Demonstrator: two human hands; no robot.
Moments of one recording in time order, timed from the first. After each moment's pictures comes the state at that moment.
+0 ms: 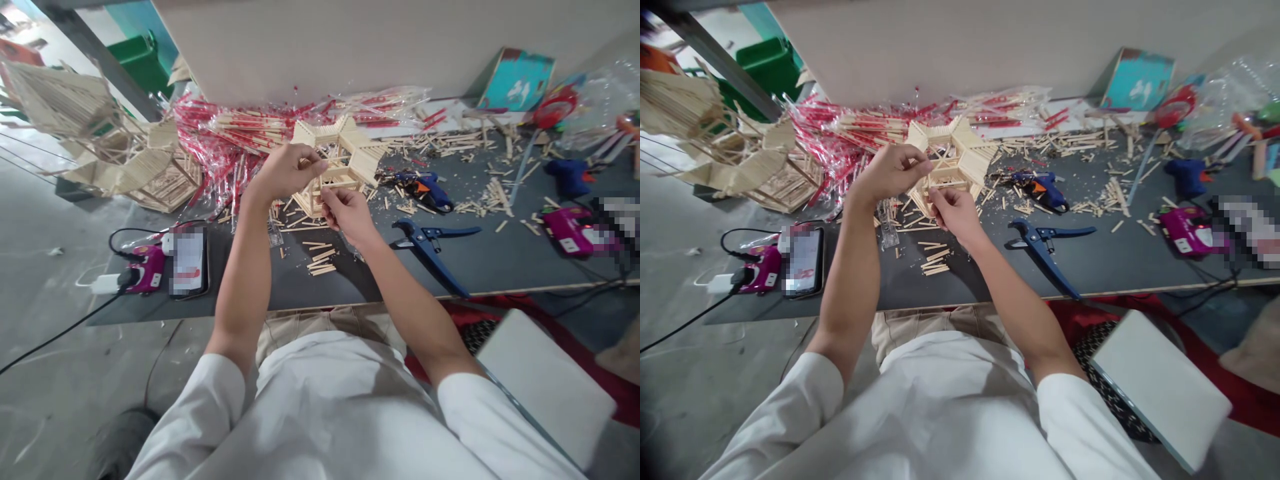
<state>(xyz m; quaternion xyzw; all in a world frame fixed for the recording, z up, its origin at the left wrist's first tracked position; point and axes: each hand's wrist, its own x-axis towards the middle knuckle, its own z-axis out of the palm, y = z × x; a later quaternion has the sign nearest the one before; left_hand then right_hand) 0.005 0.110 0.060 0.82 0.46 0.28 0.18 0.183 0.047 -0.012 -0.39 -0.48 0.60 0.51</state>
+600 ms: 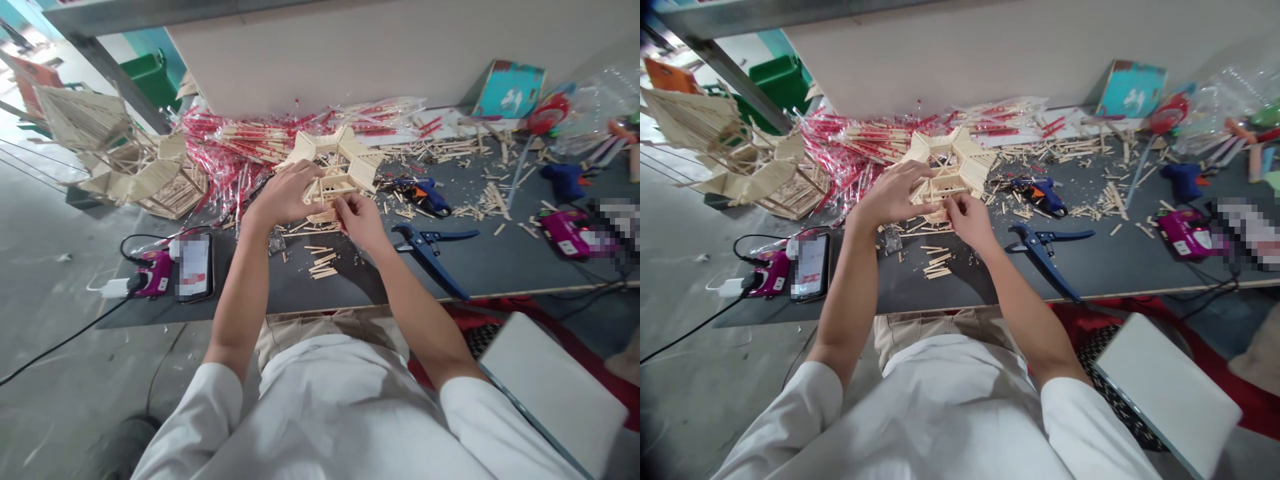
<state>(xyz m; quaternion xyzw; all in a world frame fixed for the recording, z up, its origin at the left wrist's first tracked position) -0.003 0.080 0.059 0.89 0.41 0.19 0.08 0.210 0.047 -0.023 -0.44 -0.56 0.48 0.50</state>
